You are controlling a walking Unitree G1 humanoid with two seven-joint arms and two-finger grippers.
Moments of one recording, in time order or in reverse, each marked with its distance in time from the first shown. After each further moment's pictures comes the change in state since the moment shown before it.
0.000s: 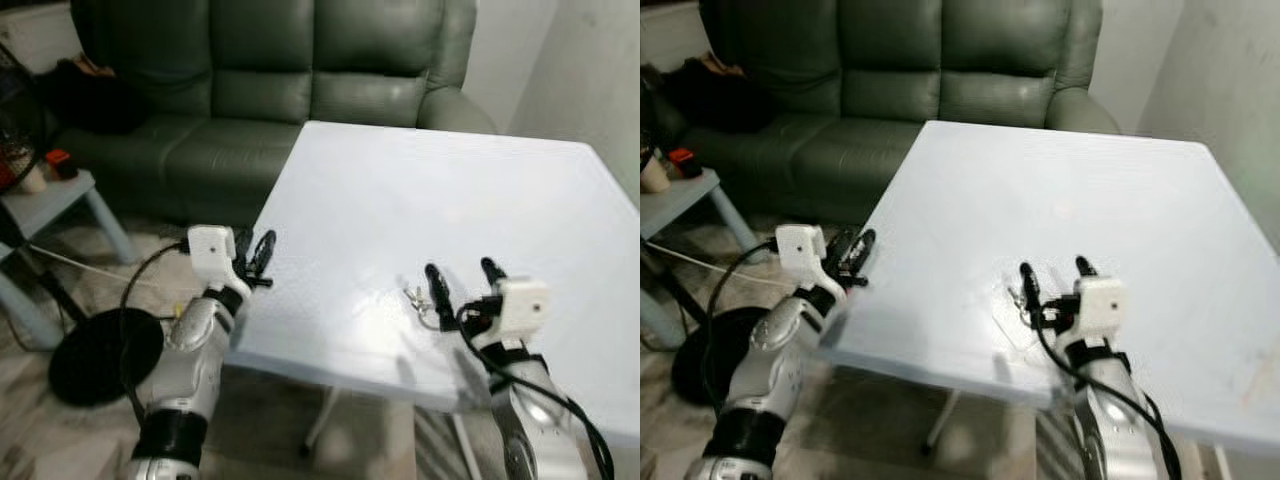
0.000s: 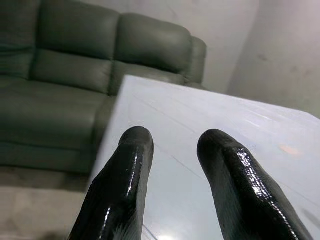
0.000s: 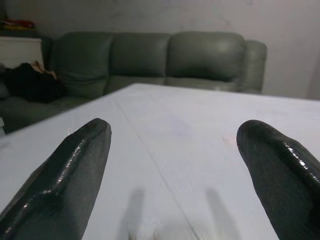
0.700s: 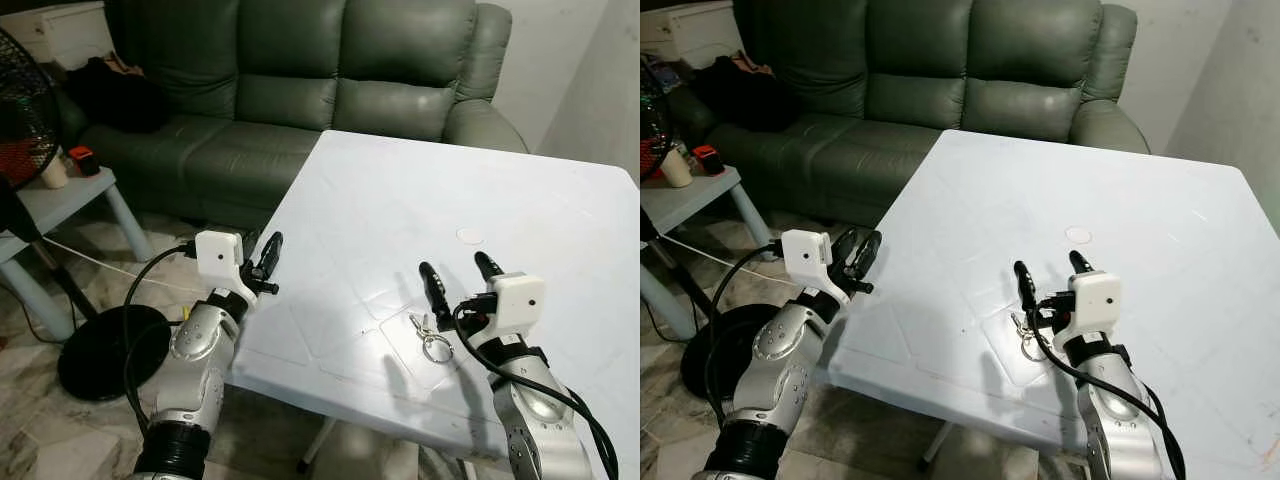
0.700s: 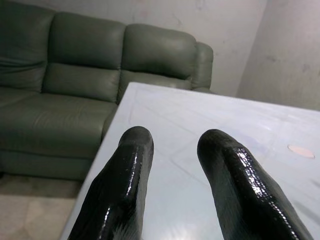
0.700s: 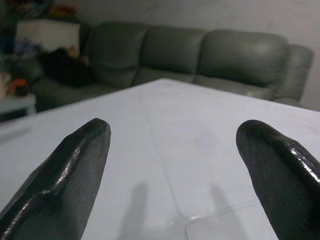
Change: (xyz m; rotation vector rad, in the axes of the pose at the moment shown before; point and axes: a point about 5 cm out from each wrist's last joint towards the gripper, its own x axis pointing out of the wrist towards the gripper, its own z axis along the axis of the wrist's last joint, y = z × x) left arm -0.007 -0.019 -0.008 0.054 -0.014 -0.061; right arm 0.002 -0.004 0.000 -0.078 0.048 0.091
